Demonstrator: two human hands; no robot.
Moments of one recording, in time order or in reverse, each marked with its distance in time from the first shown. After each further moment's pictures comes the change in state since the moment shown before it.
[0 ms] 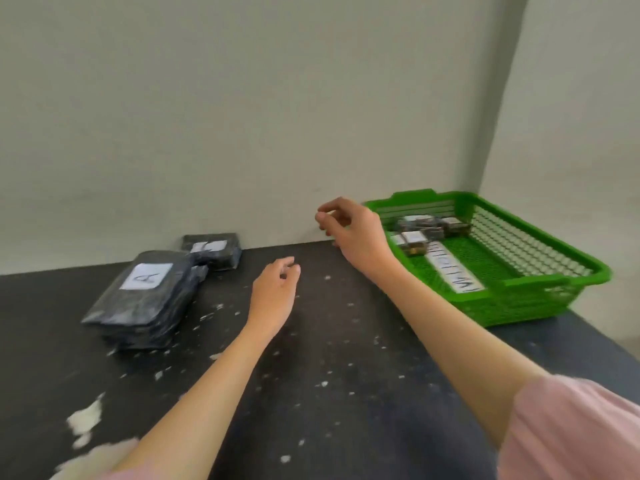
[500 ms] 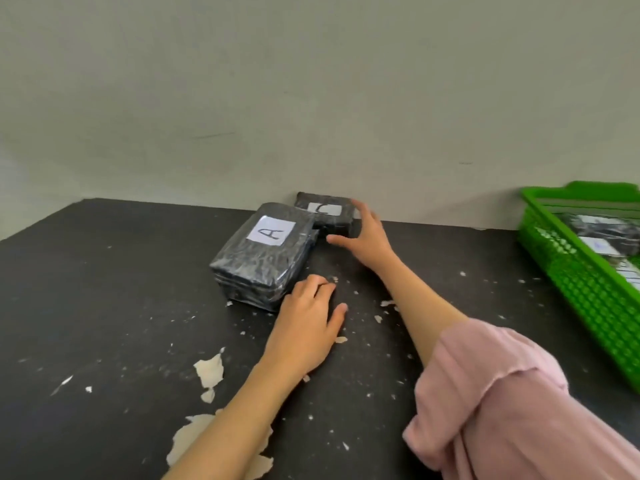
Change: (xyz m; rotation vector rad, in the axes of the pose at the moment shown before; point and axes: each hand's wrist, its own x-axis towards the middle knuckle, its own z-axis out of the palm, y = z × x) left_hand -0.031 -0.113 -0.086 0.651 -0.013 0.146; right_hand 0.045 0.036 0.222 0.053 -0.364 0.177
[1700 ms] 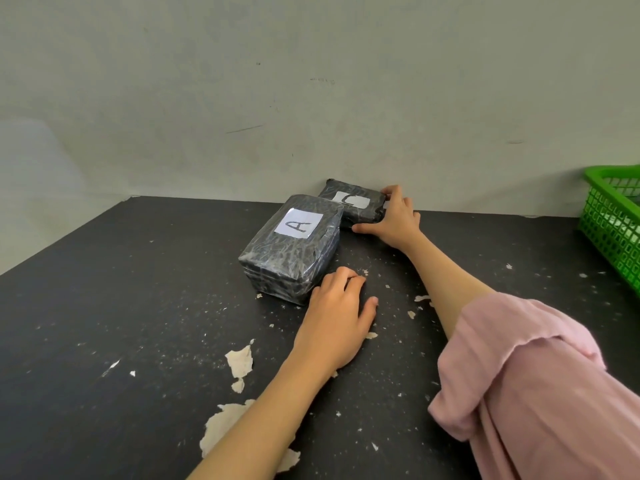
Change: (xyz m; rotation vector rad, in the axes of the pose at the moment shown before) left_hand 0.000 -0.001 0.004 0.008 0.018 0.011; right_hand 0.036 0.011 0.010 -0.248 0.059 -0.030
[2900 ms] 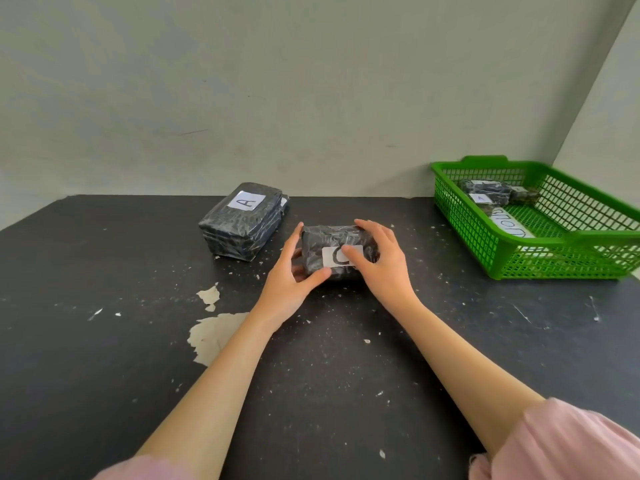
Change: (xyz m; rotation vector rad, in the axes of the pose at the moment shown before) left_hand -0.068 0.038 -0.027 -1.037 -0.061 -0.118; right_hand -0.253 -0.026 -0.091 0.230 0.253 -0.032
